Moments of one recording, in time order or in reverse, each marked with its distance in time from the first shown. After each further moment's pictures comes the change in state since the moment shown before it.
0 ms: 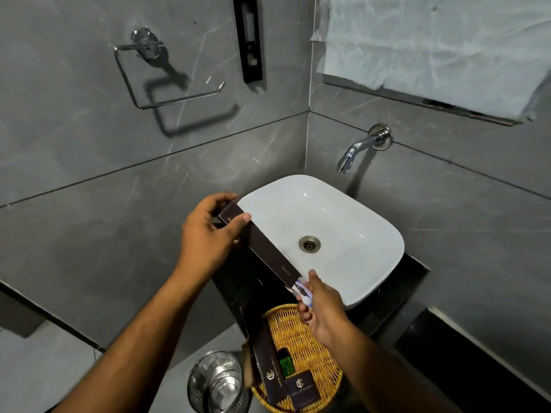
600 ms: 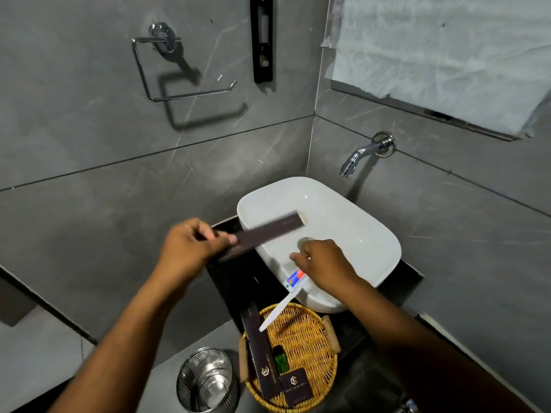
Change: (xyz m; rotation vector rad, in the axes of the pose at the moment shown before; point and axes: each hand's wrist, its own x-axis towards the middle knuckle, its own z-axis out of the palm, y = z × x) left_hand -0.013 -0.027 -0.038 -0.118 -0.070 -0.223; right_hand -0.016 -0.075 0.016 -1.424 -0.062 -0.990
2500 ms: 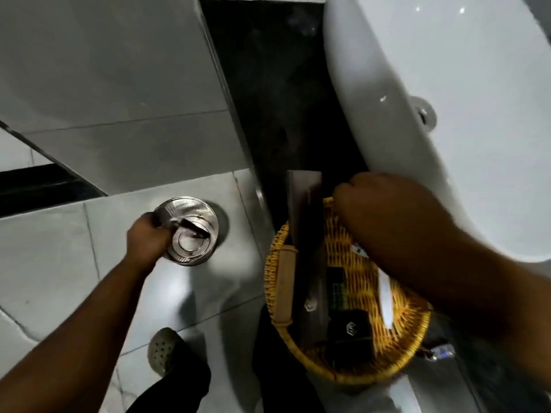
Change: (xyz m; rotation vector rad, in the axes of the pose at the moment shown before) left_hand -0.039 -0.474 -0.069 0.448 0.319 -0.749; right_hand 0.003 -0.004 0.149 -0.750 -0.588 -0.335
